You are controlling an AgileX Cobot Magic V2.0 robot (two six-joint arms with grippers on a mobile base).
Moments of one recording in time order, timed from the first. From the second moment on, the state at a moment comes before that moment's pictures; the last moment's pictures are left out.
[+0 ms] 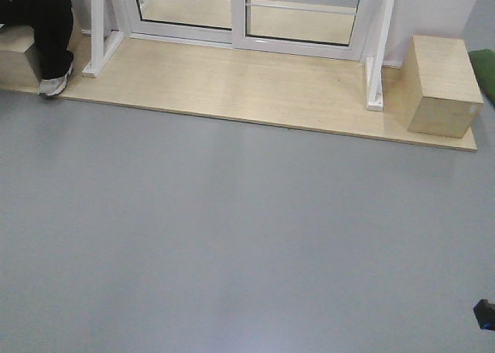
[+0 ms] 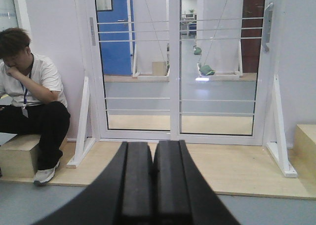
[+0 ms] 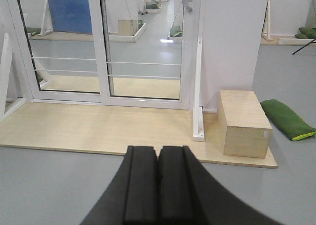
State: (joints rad) left arm -0.06 -0.01 0.03 0.00 0.03 0.01; right arm -0.06 -0.01 0.03 -0.03 0.21 0.05
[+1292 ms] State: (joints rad) left arm -0.06 -0.01 0.03 0.00 0.03 0.01; right arm -0.06 -0.01 0.03 -0.03 0.21 0.05
